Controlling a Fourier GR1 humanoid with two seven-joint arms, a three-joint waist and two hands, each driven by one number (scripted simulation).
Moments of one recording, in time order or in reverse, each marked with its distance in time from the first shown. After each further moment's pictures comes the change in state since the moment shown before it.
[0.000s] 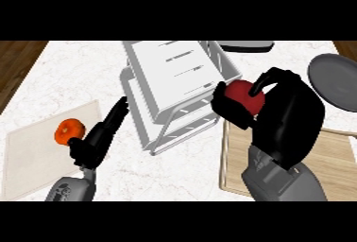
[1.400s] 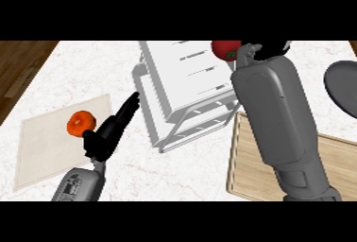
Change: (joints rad) left arm -0.070 -0.025 -0.026 0.046 -0.017 -0.017 0.004; right arm -0.511 0.002 -0.411 0.664 -0.445 -0.322 -0.055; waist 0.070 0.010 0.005
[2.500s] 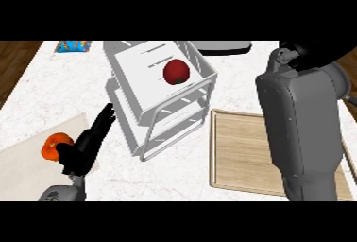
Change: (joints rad) left arm 0.129 0.046 0.085 -0.030 0.019 0.035 -0.017; right arm 0.086 0.006 -0.061 -0.229 0.588 -0.286 0.052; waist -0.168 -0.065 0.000
